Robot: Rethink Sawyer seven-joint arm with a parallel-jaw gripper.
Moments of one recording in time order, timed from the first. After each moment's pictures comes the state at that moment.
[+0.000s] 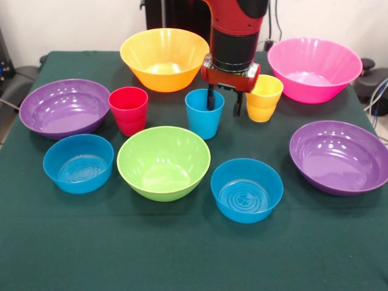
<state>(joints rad) -0.15 -0.48 -0.07 1.80 0.12 0.25 1.82</state>
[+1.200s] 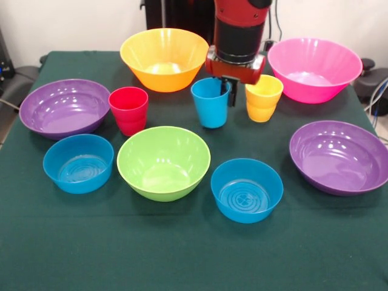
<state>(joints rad) -0.13 -0.52 -0.07 1.80 0.12 0.33 1.82</state>
